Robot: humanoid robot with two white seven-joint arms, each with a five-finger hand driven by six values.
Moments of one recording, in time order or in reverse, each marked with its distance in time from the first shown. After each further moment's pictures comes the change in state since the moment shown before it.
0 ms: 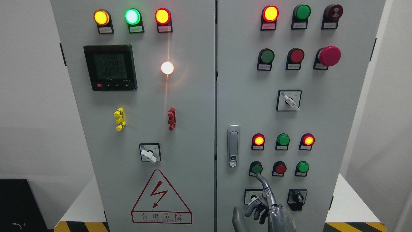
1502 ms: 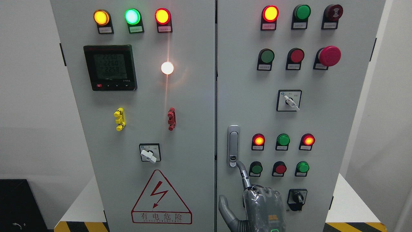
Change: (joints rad) left arm 0.000 0.000 0.000 0.000 0.000 0.000 0.000; right arm -0.159 0.002 0.000 0.211 0.504 0.043 -0.007
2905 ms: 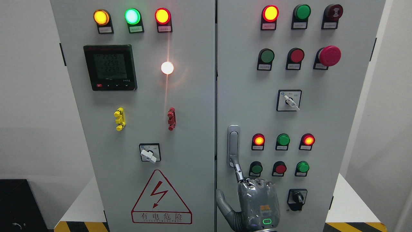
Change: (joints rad) left arm 0.000 0.000 0.000 0.000 0.000 0.000 0.000; right arm -0.066 0.001 -0.001 0.075 0.108 0.010 0.009
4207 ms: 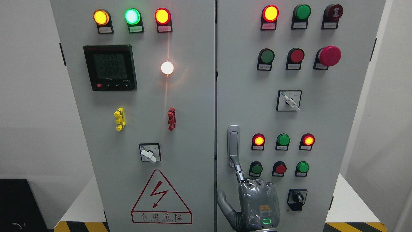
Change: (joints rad) left arm 0.000 0.000 0.000 0.000 0.000 0.000 0.000; right arm -0.008 0.000 -0.001 0.023 0.023 0.022 -0.002
